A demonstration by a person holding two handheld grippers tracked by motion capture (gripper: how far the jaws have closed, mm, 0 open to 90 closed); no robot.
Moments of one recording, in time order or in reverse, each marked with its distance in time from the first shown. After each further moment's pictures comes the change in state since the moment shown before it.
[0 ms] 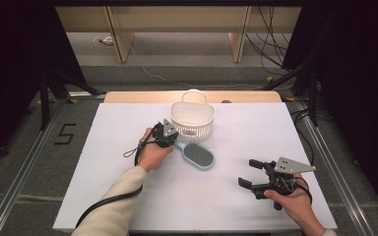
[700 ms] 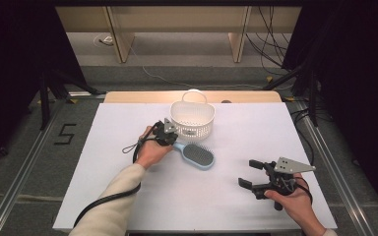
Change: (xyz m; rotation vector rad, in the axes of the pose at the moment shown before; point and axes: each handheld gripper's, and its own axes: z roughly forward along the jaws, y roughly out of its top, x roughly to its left) left arm 0.003 0.007 0.000 0.099 -0.052 -0.004; right arm -0.001 -0.001 0.000 0.012 0.002 0.004
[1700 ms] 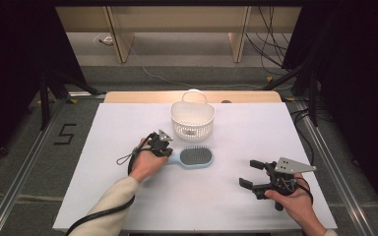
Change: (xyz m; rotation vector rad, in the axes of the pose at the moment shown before) left arm -0.019 -0.026 -0.029 0.133 -0.046 -0.127; right arm 0.000 0.000 -0.002 0.004 -0.008 0.000
